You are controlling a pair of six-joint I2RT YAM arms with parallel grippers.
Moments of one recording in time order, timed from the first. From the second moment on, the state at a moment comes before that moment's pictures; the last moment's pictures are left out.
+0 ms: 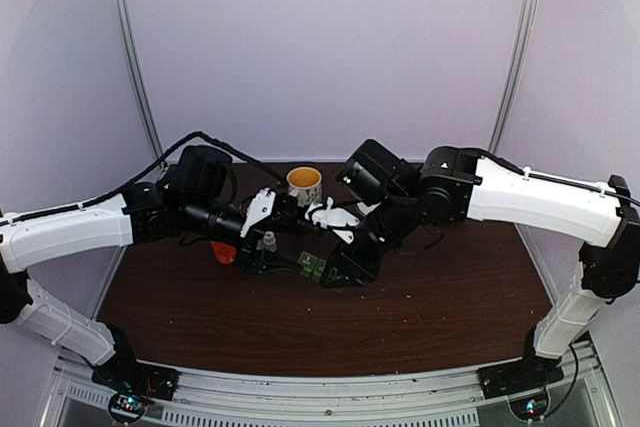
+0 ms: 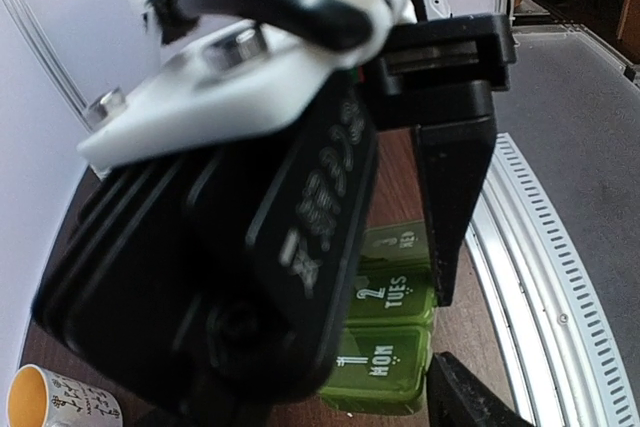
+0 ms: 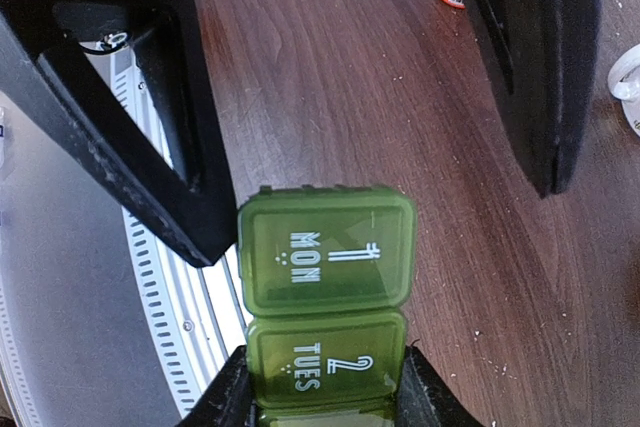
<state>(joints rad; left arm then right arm) -0.87 1.31 1.02 -0.26 0.66 0.56 1.11 1.65 1.58 -0.91 -0.23 -0.04</state>
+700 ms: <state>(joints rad) -0.90 1.26 0.98 -0.27 0.62 0.64 1.11 1.68 1.62 -0.91 -0.25 -0.05</state>
